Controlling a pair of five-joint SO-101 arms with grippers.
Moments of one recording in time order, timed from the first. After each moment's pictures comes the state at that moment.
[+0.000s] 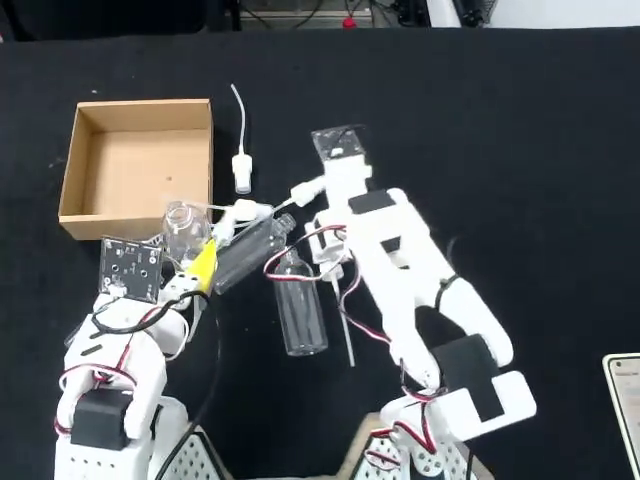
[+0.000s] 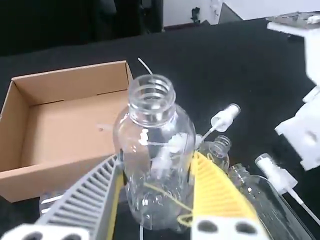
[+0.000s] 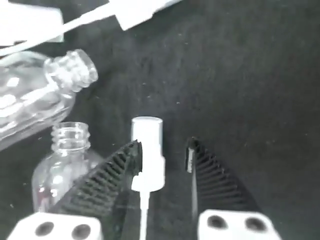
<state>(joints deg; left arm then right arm) 1.8 -104.3 76.4 56.7 -5.2 -18.6 -0.8 32.6 52.8 -3.4</state>
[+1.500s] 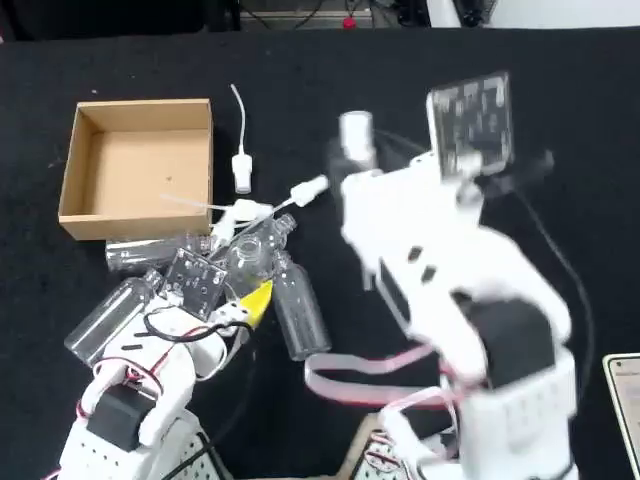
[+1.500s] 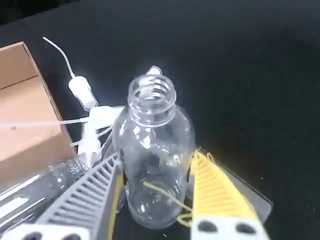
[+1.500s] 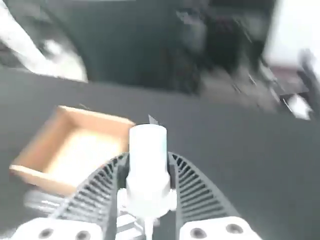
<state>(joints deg) 19.4 -104.2 80.2 59.1 -5.2 -23.0 -50.9 12.5 65.8 -3.4</state>
